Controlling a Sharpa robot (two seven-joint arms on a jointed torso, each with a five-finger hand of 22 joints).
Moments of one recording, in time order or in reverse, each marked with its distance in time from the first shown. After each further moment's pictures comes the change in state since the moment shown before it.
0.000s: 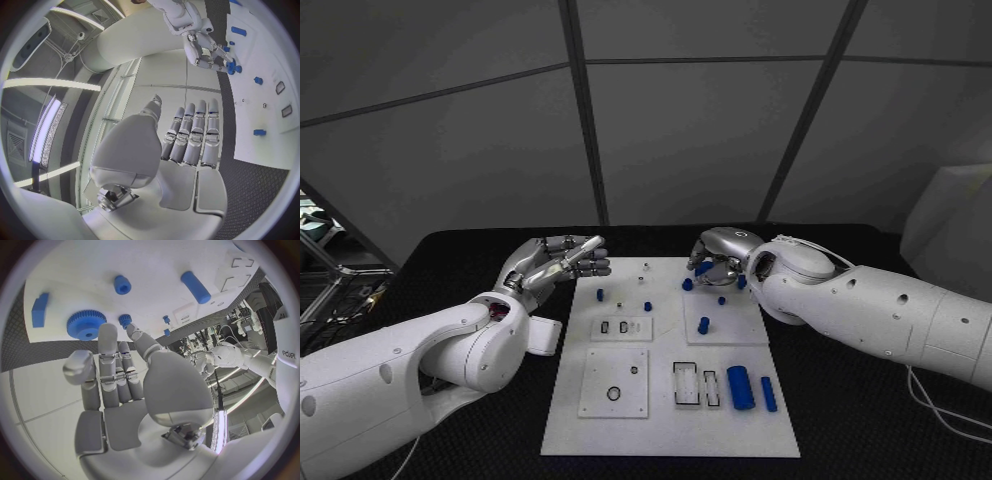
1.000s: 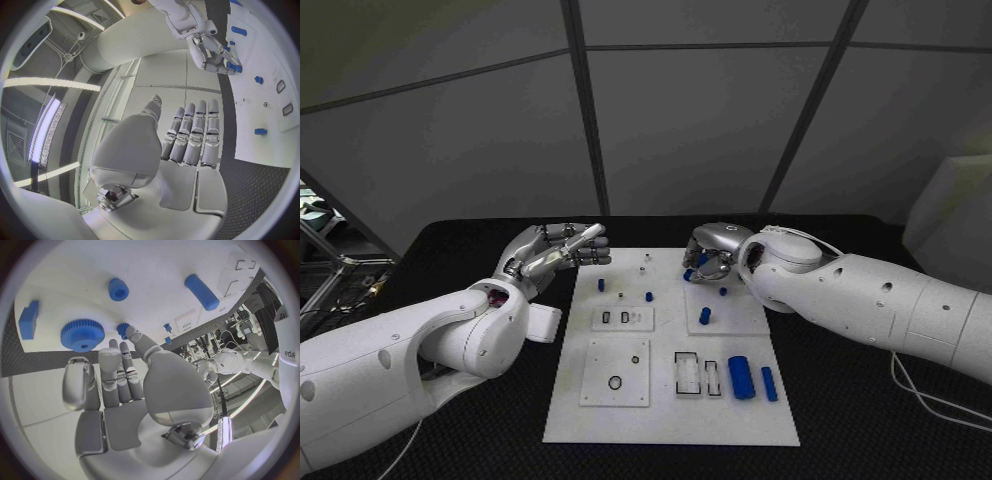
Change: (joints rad) left arm 0.012 -0.001 0.000 -0.001 -0.002 0.012 -0.013; left_hand 0.000 0.000 0.000 0.000 0.000 0.000 0.000 0.000 -0.001 0.000 0.000 -0.001 -0.001 -0.003 0.003 -0.006 -0.001 0.000 -0.004 0.004 -0.004 -0.001; right arm 0.003 0.050 0.000 -0.050 -0.019 0.088 -0.010; right_hand -0.018 0.018 0.032 0.001 0.004 -0.018 -0.004 0.000 -0.001 0.038 -0.002 0.000 0.002 0.003 0.004 0.306 0.300 -0.031 0.092 0.003 0.147 0.248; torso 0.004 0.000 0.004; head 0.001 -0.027
